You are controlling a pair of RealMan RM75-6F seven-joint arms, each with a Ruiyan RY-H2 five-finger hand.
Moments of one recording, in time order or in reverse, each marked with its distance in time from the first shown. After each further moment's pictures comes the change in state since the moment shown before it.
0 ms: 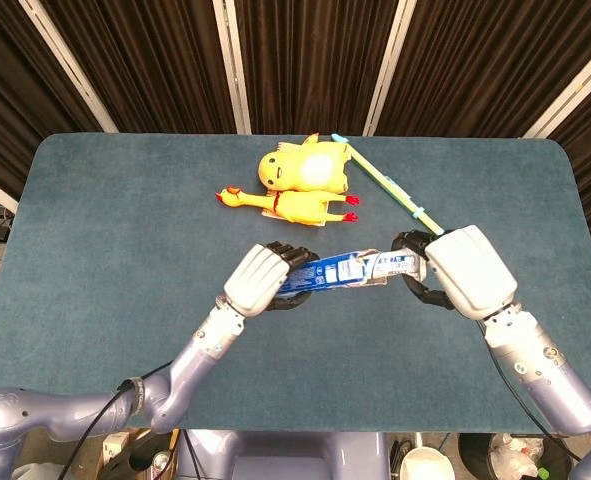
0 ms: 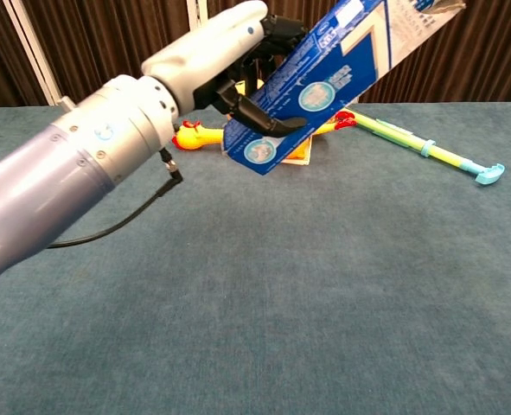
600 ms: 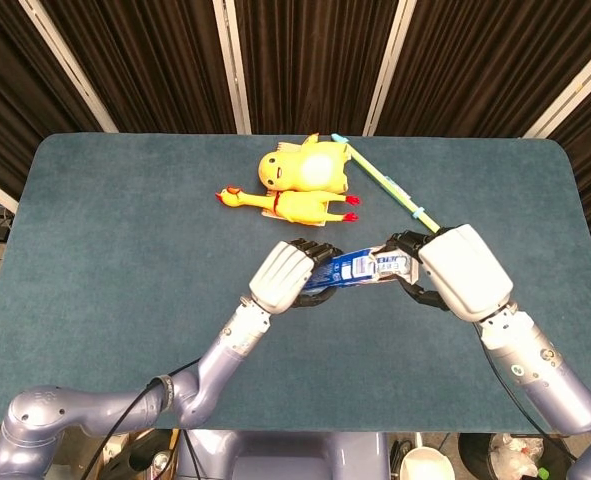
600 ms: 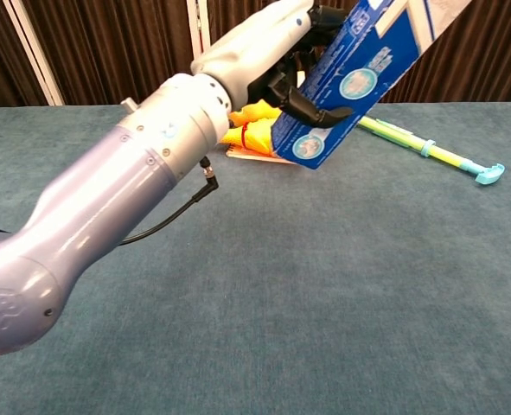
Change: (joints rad) left arm -0.082 -0.125 -0.070 0.116 -0.013 -0.004 -0.025; right arm 0.003 -0.019 -0.001 0.026 -0.066 0.025 -0.018
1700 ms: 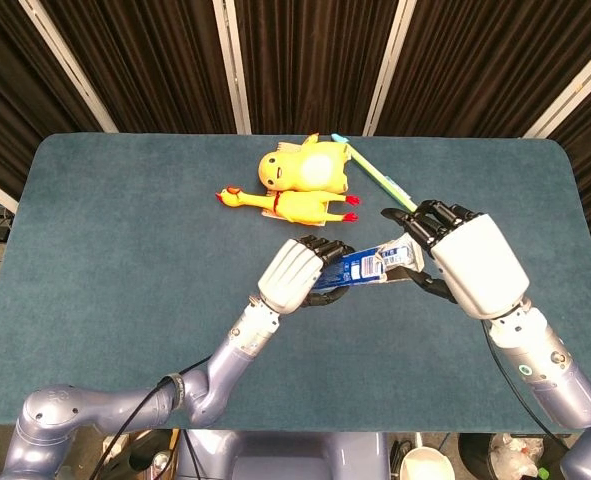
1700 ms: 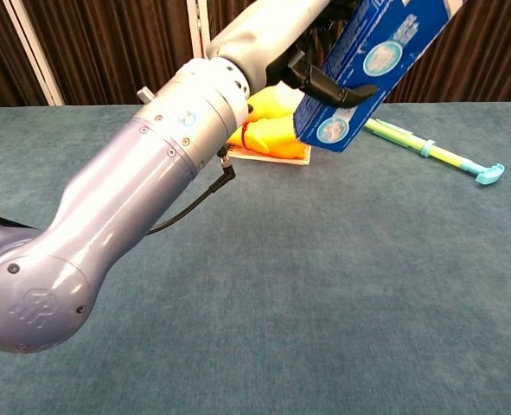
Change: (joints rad) left arm -0.038 -0.041 -0.025 0.045 0.030 0.062 -0.045; right arm -0.029 -0.079 0.016 0.099 -0.138 0.177 -0.047
